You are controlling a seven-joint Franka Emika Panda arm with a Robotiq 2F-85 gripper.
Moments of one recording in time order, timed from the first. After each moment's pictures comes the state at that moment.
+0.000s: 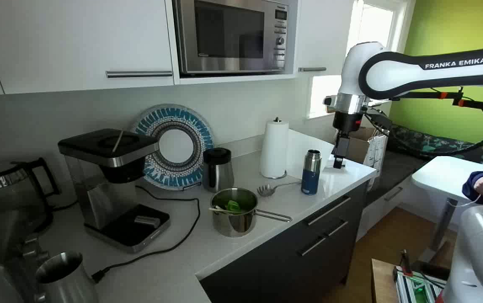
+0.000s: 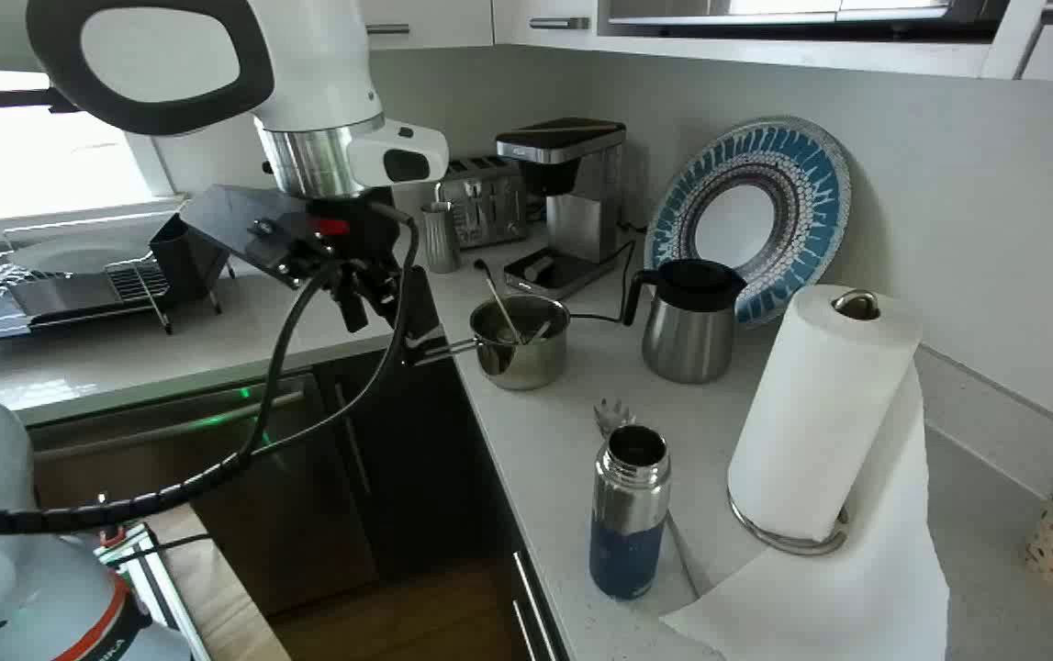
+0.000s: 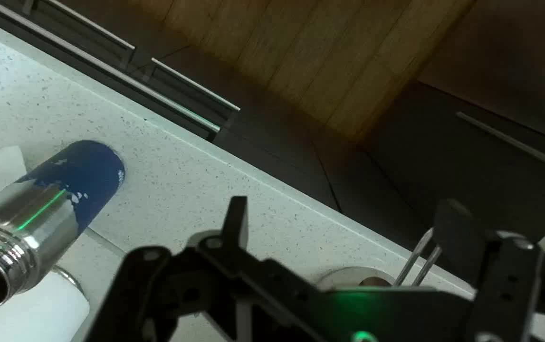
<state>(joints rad) -0.12 -0.67 -0.31 -2.34 -0.14 1.76 -0.41</state>
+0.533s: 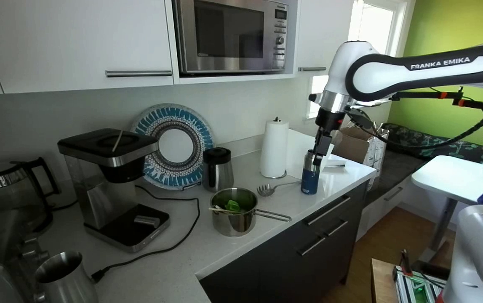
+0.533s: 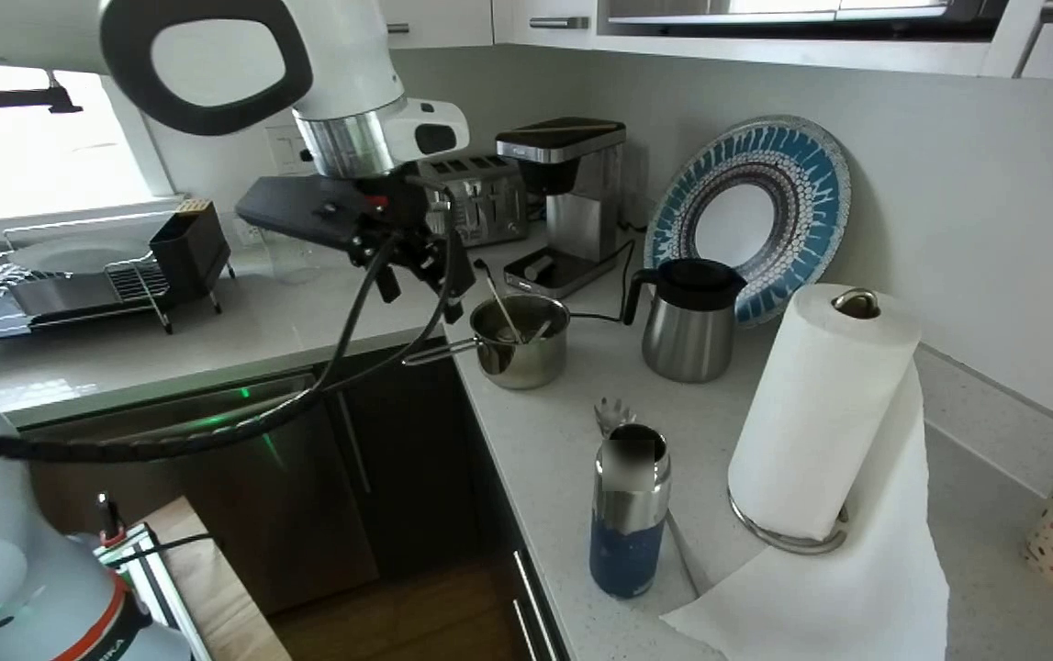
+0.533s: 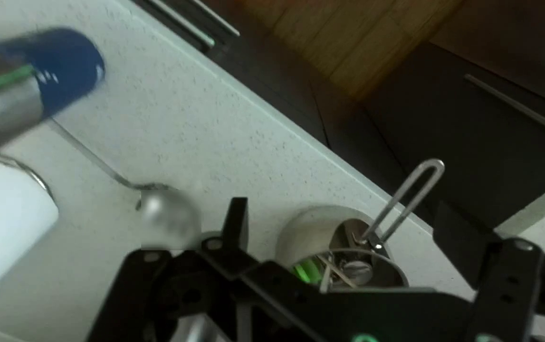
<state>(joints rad) -0.04 -0.59 -0.30 -2.30 -0.10 1.92 -0.48</state>
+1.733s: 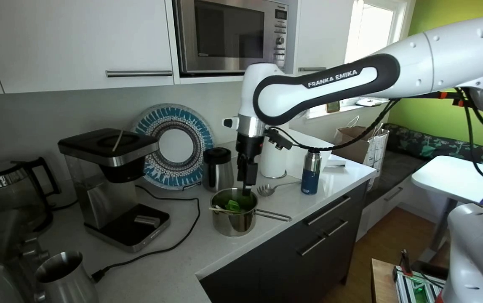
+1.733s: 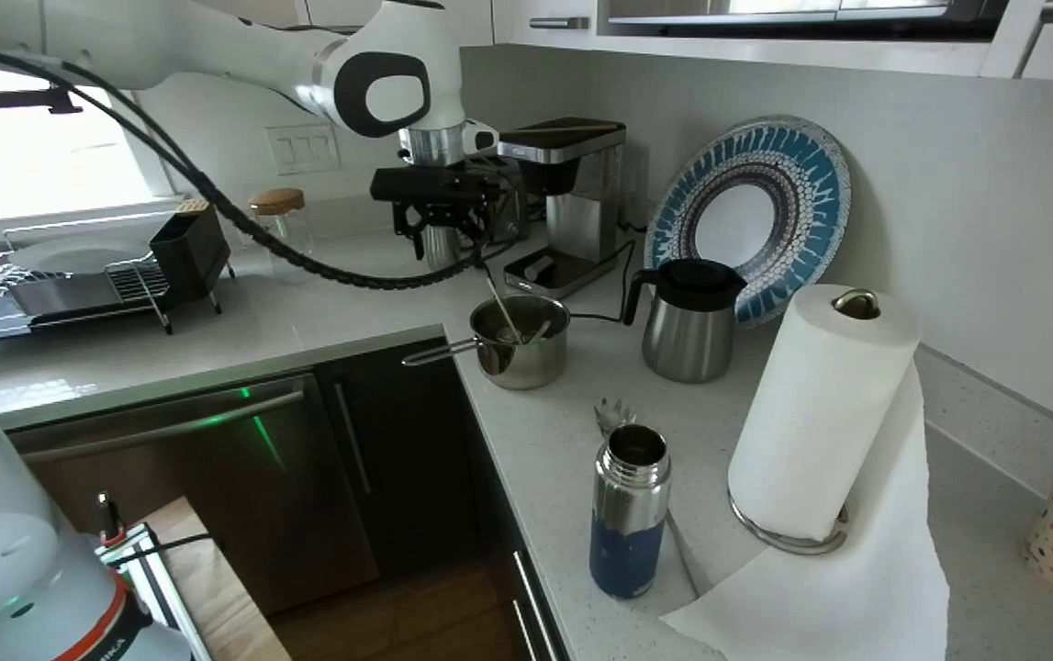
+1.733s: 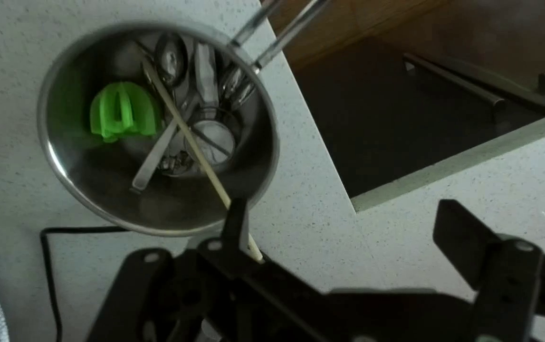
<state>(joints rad) 0.12 -0.06 -0.13 -1.94 0.11 1.99 -0.68</state>
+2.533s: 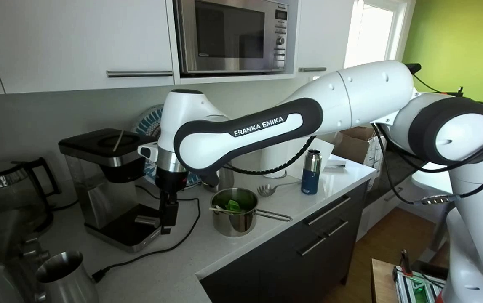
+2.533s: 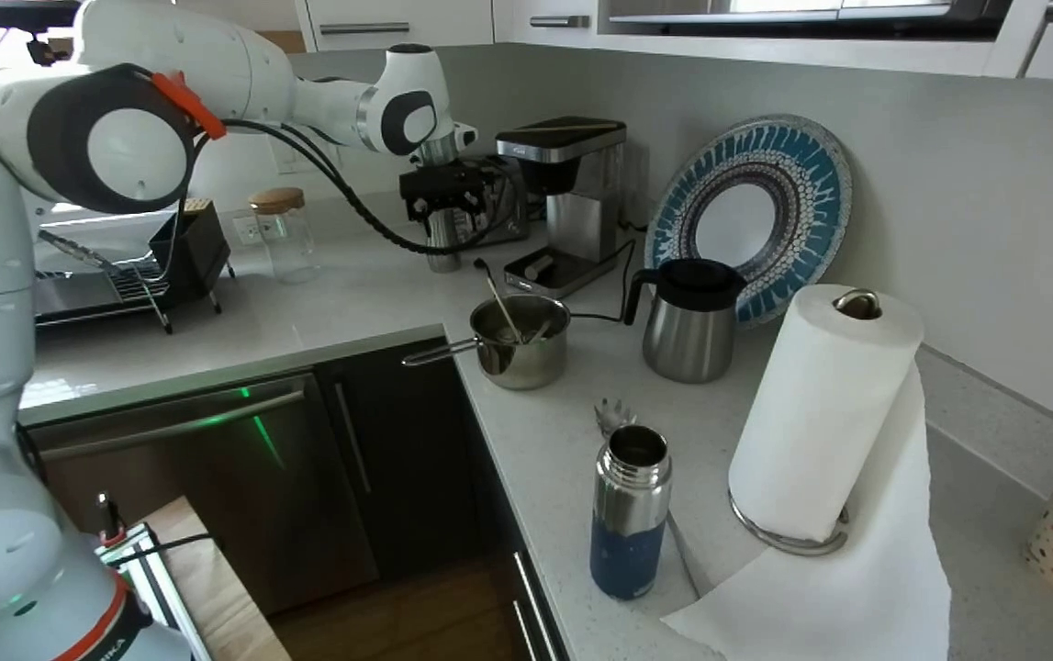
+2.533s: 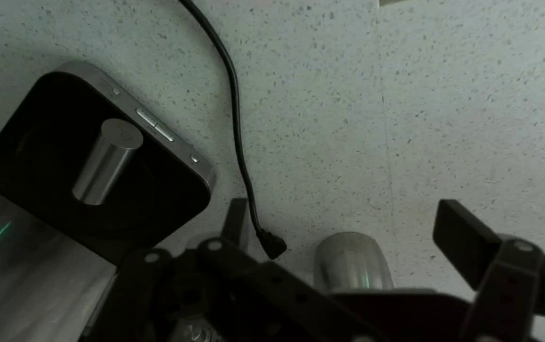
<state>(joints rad) 0.14 0.39 0.12 -1.49 0.02 2.15 -0.61</state>
